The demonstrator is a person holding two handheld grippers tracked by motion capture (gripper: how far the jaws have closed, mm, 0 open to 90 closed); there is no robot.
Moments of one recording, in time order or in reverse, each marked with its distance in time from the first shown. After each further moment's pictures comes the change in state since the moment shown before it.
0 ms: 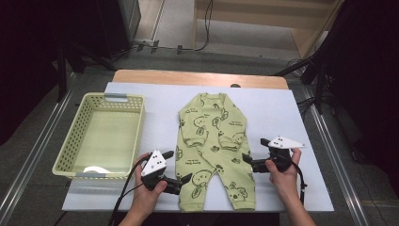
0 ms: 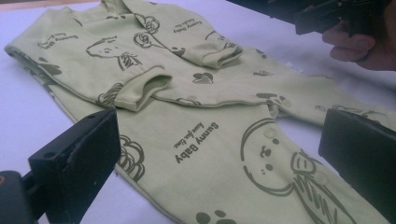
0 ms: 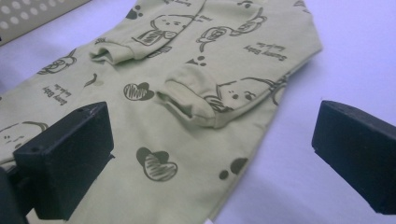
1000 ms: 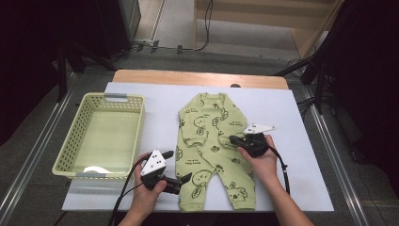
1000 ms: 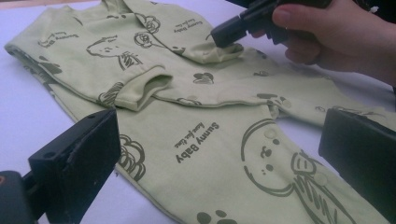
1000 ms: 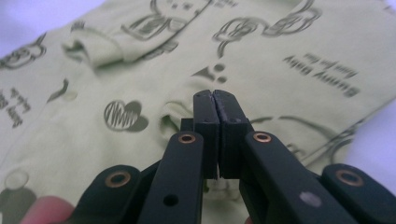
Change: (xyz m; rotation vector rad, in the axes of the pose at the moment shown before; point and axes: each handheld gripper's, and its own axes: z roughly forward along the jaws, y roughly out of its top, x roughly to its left) left arm 0.001 0.000 0.000 0.003 -0.005 -0.007; right arm 0.009 0.029 0.074 0.145 0.039 -0.081
